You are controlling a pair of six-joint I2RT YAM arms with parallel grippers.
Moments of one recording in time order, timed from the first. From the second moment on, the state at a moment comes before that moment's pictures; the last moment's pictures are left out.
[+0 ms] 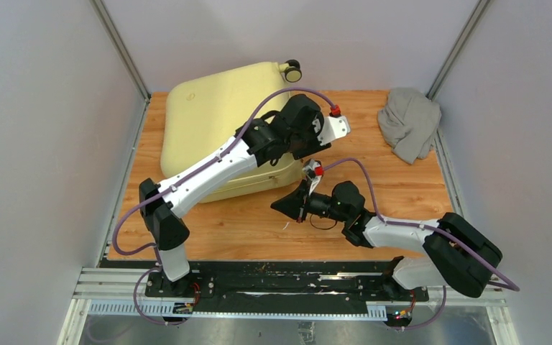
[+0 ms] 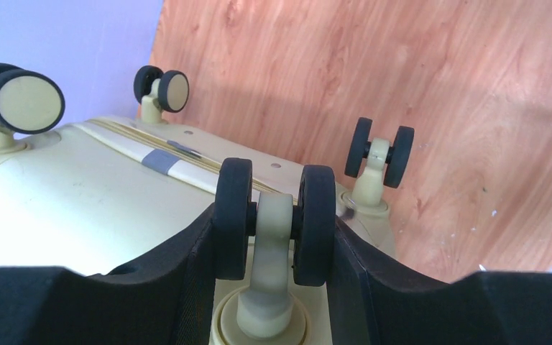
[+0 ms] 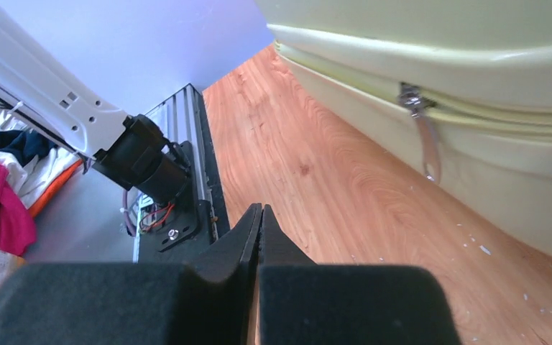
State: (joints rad) left arm -0.92 1.77 1.88 -0.76 -0.14 0.53; right arm 0.83 1.30 0.41 0.93 -0.45 0.47
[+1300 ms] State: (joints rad) left arm -0.92 1.59 1.81 -0.91 0.06 0.55; right arm 0.44 1.40 0.50 1.01 -0.87 0.72
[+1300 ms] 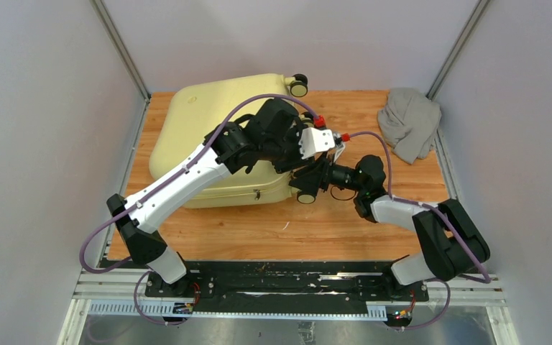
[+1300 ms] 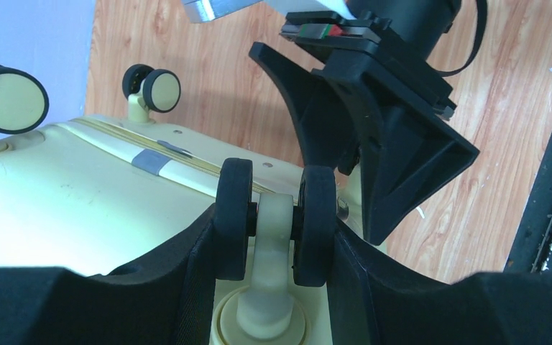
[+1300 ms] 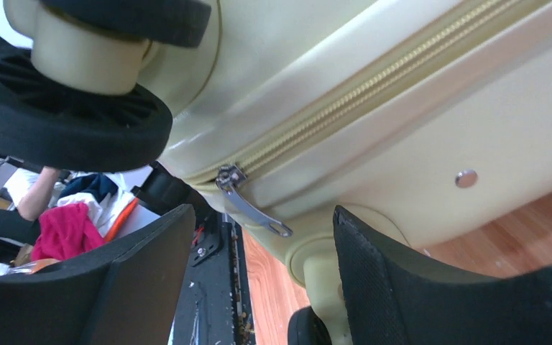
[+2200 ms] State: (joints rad) left arm -0.92 1.57 1.80 -0.92 0.04 0.57; right arm 0.45 1.56 0.52 1.38 -0.98 1.08
